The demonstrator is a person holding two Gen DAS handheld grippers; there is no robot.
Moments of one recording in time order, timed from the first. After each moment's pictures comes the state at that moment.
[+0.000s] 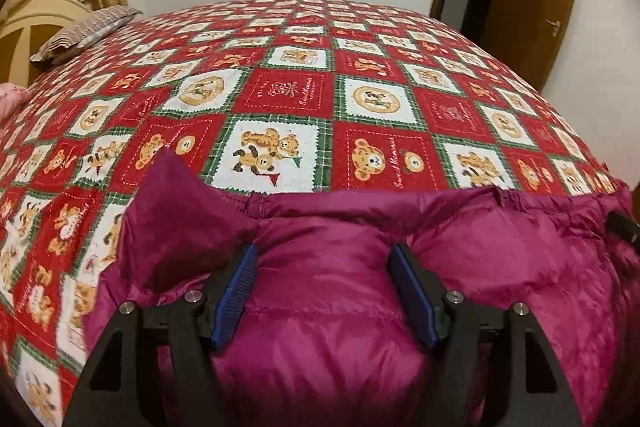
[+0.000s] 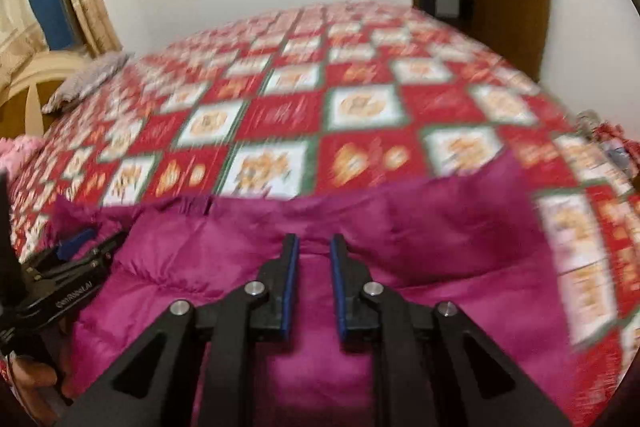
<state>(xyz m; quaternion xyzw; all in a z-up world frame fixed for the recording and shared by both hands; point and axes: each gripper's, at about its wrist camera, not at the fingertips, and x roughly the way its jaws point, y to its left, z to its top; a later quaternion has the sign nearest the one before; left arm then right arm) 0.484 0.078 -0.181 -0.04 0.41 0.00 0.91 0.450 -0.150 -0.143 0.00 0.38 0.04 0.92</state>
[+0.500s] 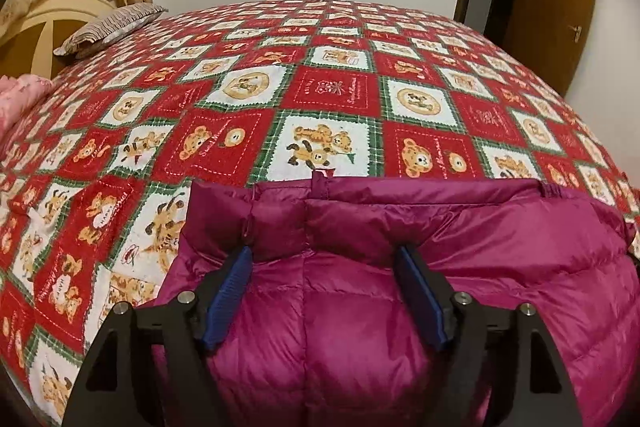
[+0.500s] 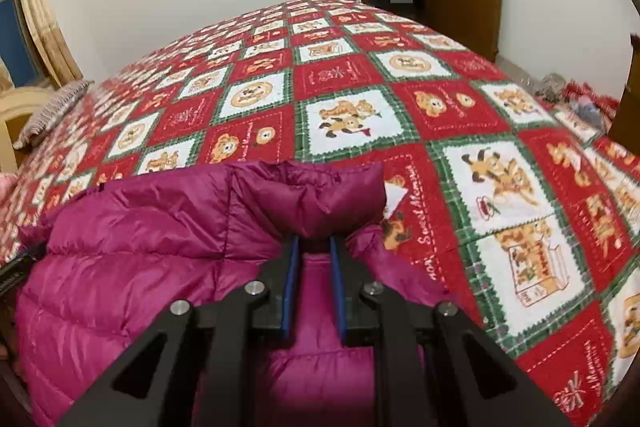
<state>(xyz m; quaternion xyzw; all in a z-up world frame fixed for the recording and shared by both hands) 0.479 0.100 -0.188 -0.04 0.41 0.05 0.91 0.453 -0.221 -0.187 0.06 0.41 0.01 0.91</state>
